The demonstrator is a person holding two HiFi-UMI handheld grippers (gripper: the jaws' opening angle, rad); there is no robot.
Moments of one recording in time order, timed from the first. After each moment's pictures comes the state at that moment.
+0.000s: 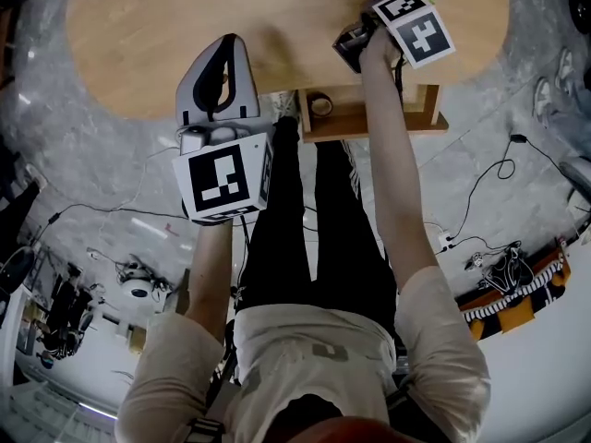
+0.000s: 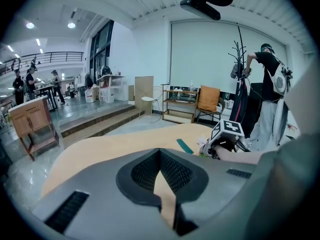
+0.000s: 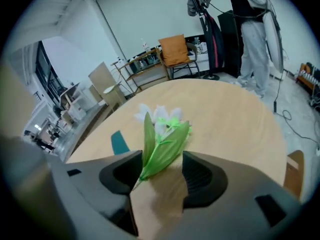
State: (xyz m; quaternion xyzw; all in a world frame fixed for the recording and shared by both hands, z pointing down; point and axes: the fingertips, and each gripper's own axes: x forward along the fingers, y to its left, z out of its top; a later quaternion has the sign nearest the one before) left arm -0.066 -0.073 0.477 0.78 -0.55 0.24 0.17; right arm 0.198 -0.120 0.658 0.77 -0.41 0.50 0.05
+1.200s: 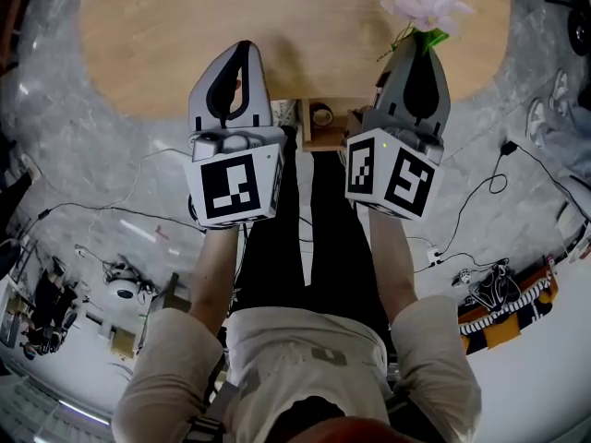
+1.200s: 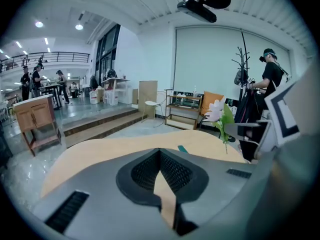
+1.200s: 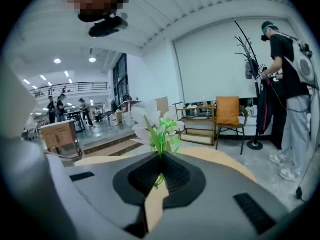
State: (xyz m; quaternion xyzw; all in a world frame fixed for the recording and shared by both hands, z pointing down) left arm -0.065 -0.071 0.460 0.78 -0.57 0.21 0.17; right arm 0.127 -0.078 0.444 0.73 -0.66 0.18 0.07
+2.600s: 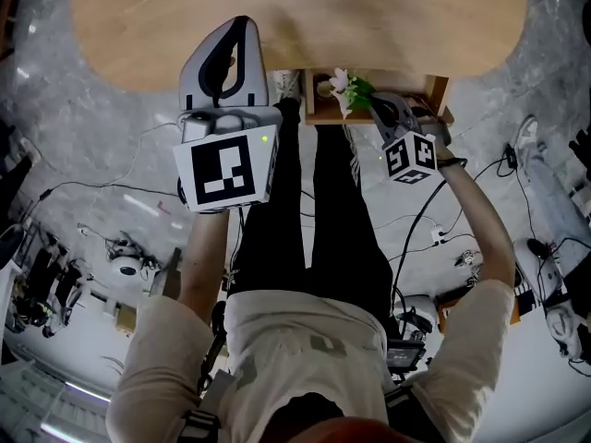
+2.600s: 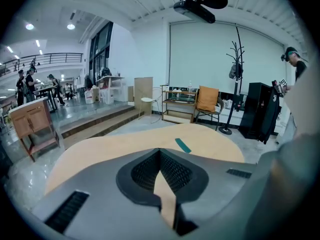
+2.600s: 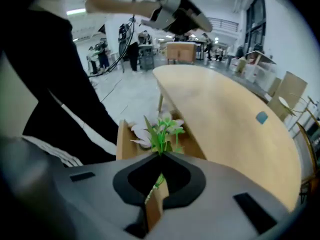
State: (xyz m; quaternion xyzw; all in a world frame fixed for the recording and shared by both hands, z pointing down) left arm -0.063 -0.061 0.468 0.79 -0.55 0.23 0.17; right arm 0.103 0.141 0.669 0.11 -0.86 0.06 0.50
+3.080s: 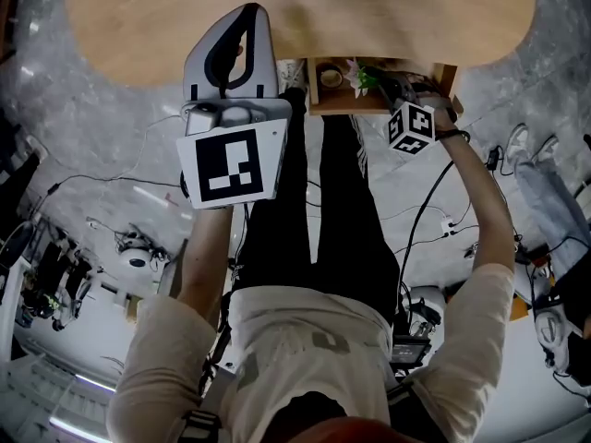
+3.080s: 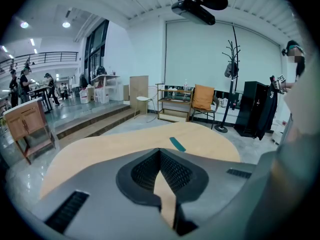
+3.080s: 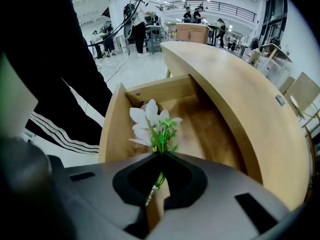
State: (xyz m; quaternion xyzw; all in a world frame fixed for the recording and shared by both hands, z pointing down) left arm -0.044 -0.060 0.470 0.80 -0.53 0.23 0.16; right arm 0.128 0.153 0.740 0.06 -0.82 0.05 0.57
